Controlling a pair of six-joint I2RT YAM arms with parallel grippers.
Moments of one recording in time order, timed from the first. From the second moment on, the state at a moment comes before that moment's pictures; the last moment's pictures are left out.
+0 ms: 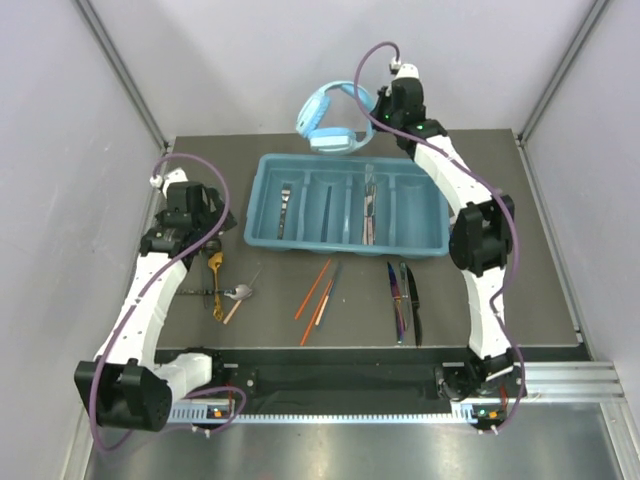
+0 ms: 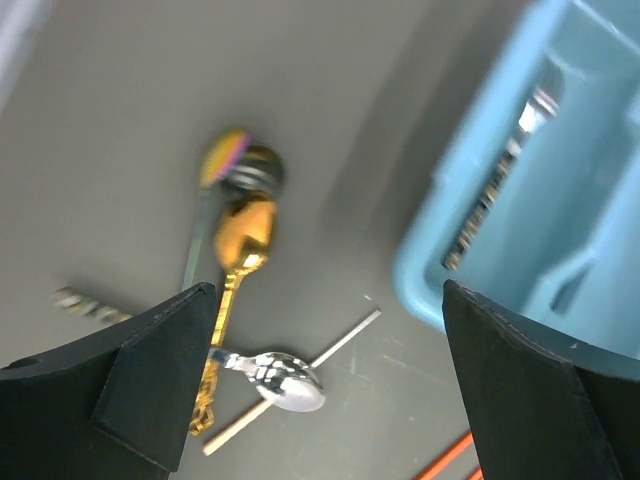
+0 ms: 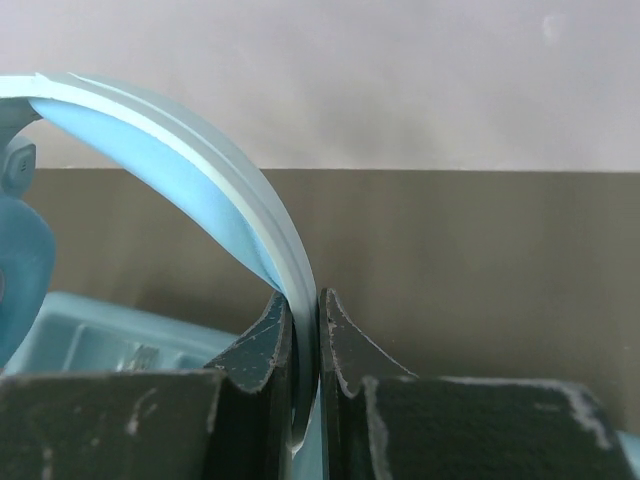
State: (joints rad) left arm -0.08 1.11 1.04 -0.65 -0.28 -0.52; right arm 0.36 2.19 2.18 -0.30 0.06 0.31
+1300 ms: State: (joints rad) left arm -0.22 1.39 1.07 -0.50 -0.04 -0.45; right arm 0.29 2.51 2.29 -0.15 0.26 0.32
